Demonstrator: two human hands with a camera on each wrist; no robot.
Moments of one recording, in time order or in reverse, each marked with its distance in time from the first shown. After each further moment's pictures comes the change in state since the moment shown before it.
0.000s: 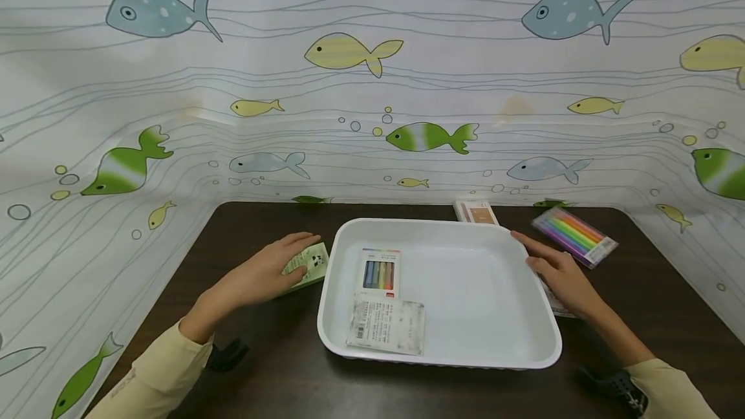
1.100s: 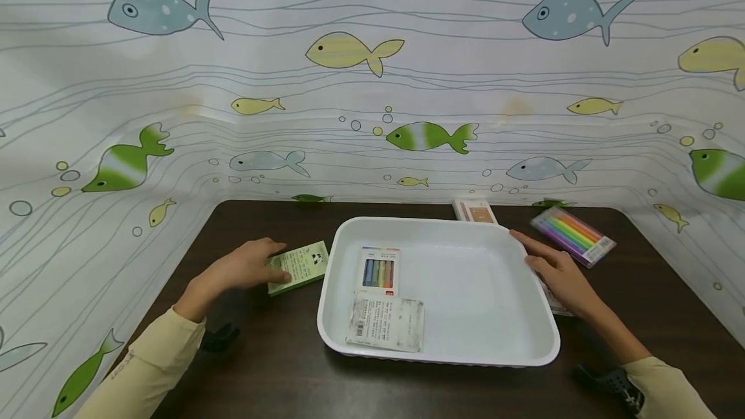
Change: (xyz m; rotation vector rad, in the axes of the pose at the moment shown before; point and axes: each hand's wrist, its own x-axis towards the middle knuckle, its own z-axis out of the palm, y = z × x) left_hand 0.002 -0.047 -0.009 0.076 -0.180 -0.300; right_hand 0.000 -0.004 0.000 -0.013 0.007 0.036
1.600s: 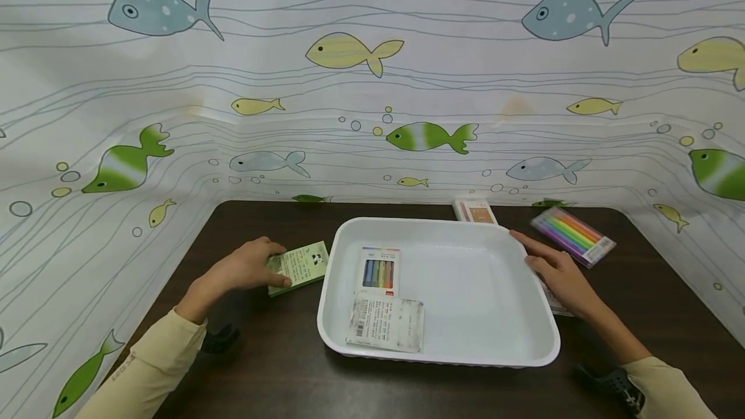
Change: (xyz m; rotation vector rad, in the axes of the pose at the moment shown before) left_hand -0.001 0.005 0.000 -0.005 0.034 -0.017; right_hand -0.001 0.001 0.000 -0.009 0.008 -0.002
